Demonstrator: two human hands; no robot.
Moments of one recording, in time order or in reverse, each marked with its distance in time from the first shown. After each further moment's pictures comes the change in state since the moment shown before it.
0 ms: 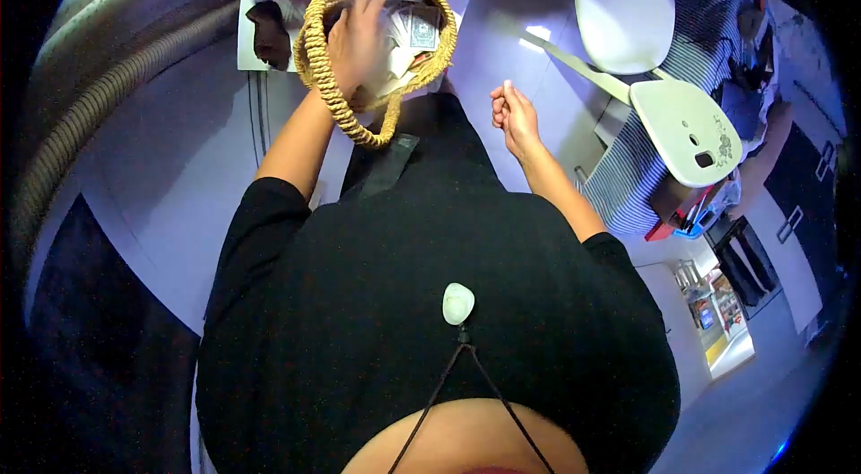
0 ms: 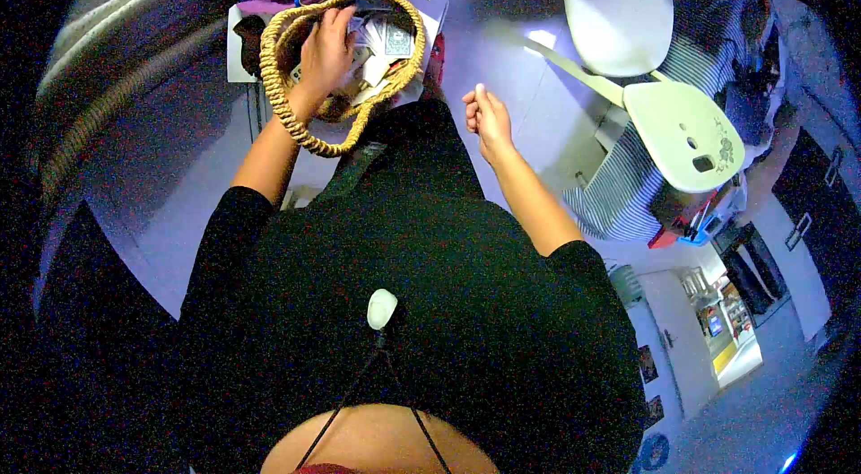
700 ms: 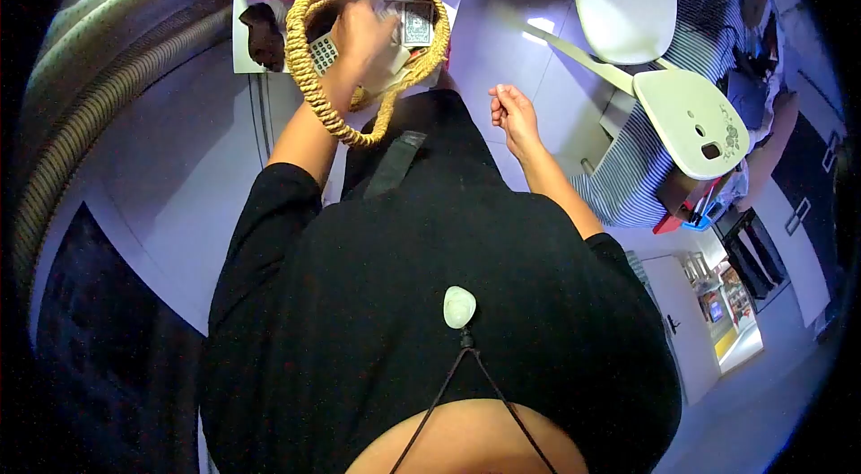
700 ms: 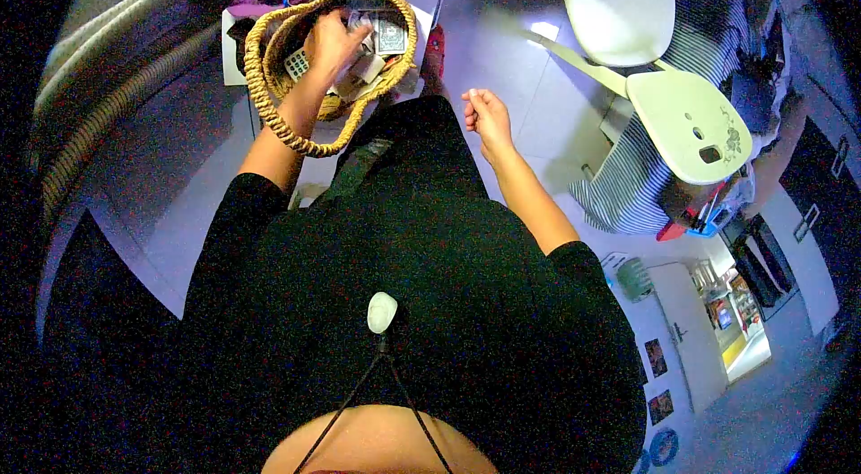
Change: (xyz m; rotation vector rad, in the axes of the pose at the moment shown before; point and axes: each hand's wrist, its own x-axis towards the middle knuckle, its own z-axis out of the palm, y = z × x) left_hand 0.022 0.009 0.026 0.019 -0.256 -0.455; right_hand 0.001 0.018 -0.015 -0.018 0.001 -0.019
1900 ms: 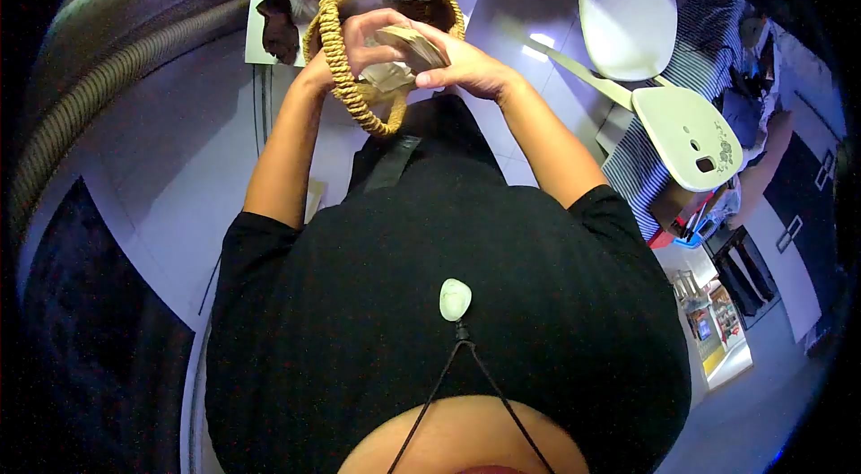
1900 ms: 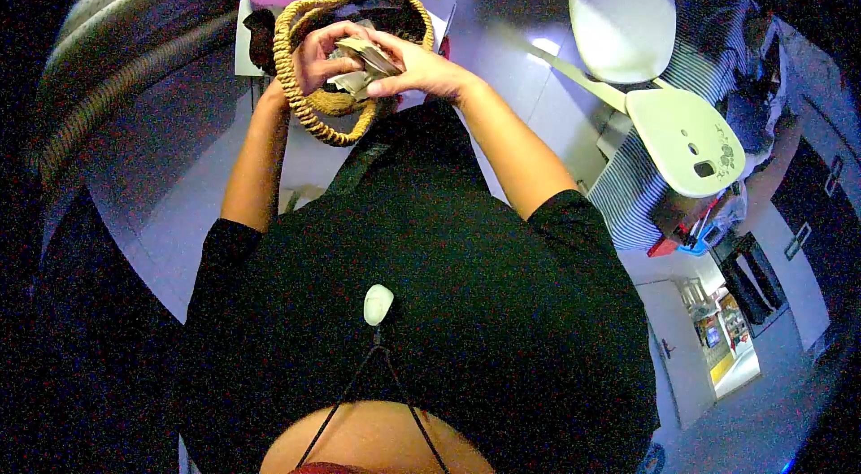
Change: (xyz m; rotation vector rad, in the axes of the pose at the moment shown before) left_hand -0.038 -0.023 -0.074 -0.941 -0.533 0.528; right_hand 0.006 -0.113 0.139 -0.285 -0.940 -0.210
